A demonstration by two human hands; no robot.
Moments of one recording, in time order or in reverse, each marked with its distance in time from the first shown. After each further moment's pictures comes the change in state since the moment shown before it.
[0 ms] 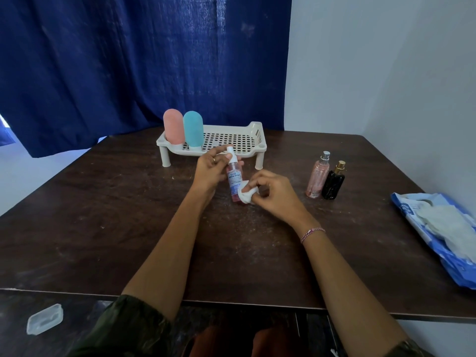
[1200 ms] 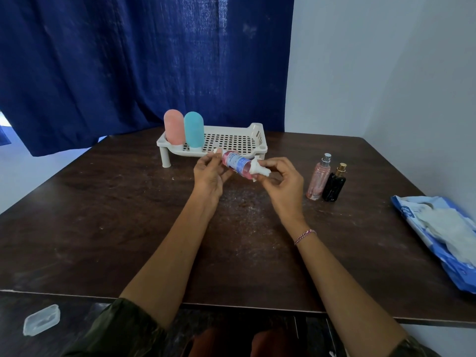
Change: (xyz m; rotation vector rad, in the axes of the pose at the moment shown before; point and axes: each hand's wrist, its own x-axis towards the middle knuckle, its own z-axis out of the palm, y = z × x) left_hand -0.002 0.009 0.013 -0.459 0.310 -0.186; right_hand 0.004 -0.013 0.007 0.237 0.486 0.084
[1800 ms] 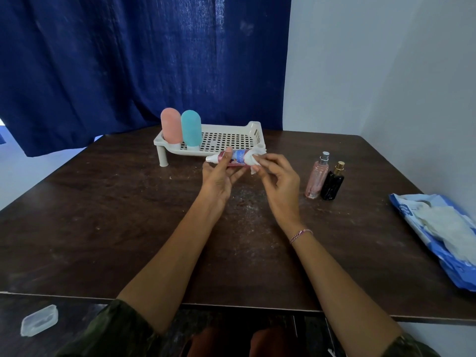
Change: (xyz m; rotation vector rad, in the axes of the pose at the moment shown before) left_hand -0.009 -0.011 0.009 -0.133 -0.087 -0.044; right_hand -0.002 0.001 0.002 -0.058 0.003 -0.110
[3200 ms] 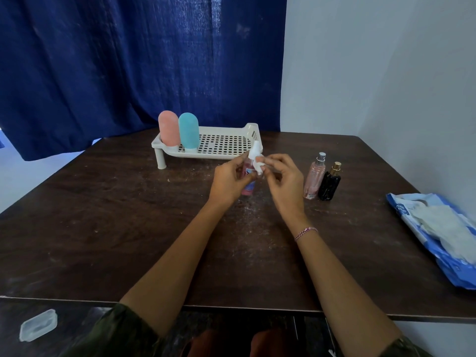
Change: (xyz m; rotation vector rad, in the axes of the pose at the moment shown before) left_hand -0.010 -0.015 -0.002 1.306 -0.266 0.508; right_hand 0.010 0.009 -0.012 -0.089 -0.028 0.063
